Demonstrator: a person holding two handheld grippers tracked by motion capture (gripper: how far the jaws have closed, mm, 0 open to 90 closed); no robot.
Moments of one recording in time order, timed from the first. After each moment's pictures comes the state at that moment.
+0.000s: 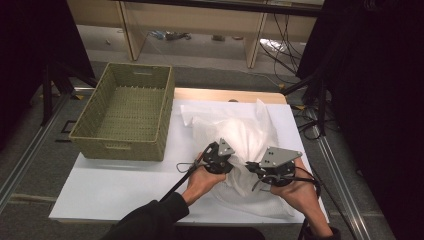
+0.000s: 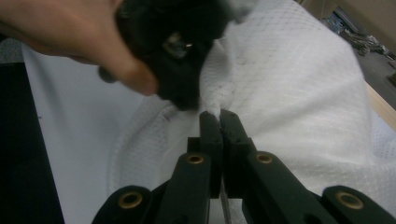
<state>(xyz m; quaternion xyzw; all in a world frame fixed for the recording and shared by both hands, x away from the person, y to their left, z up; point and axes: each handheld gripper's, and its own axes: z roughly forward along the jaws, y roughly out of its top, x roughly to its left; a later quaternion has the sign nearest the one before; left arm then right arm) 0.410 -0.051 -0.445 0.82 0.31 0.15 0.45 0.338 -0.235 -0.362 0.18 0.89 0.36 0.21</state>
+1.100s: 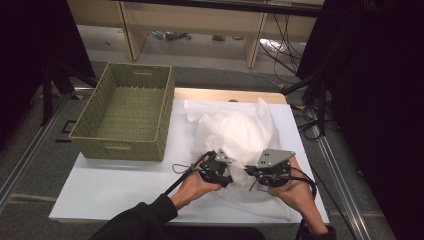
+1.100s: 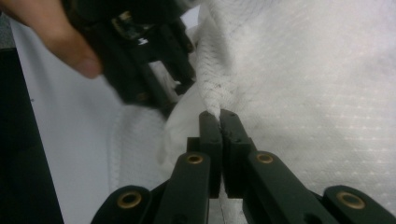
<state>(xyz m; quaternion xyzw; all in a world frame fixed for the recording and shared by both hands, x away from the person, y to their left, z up) 0.395 -0.043 -0.461 0.87 0.27 0.07 0.41 0.347 -0.235 -0.384 0.20 0.90 0.34 0.18</state>
